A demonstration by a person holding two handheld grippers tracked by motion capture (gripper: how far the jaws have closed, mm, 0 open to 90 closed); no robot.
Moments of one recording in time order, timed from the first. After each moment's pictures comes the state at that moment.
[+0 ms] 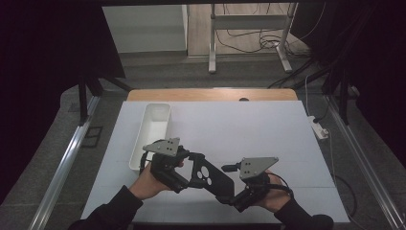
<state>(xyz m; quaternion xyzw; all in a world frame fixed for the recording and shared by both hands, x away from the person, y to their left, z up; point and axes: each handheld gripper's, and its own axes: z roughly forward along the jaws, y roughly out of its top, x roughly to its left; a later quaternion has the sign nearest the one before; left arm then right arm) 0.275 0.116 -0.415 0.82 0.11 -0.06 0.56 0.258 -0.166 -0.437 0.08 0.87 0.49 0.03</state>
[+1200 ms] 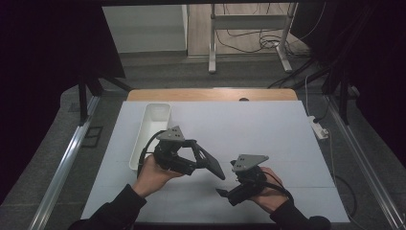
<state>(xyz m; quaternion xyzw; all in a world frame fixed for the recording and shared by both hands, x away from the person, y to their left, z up) 0.292 0.106 -0.407 0.83 0.28 0.03 0.48 0.268 -0.157 -0.455 0.20 0.89 0.40 0.09</state>
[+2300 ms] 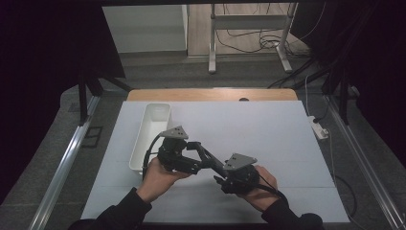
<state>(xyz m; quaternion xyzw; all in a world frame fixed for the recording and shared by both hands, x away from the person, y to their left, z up) 0.287 0.096 -0.402 0.81 0.32 -0.02 0.50 0.267 -0.136 -0.459 0.24 0.89 0.35 0.19</state>
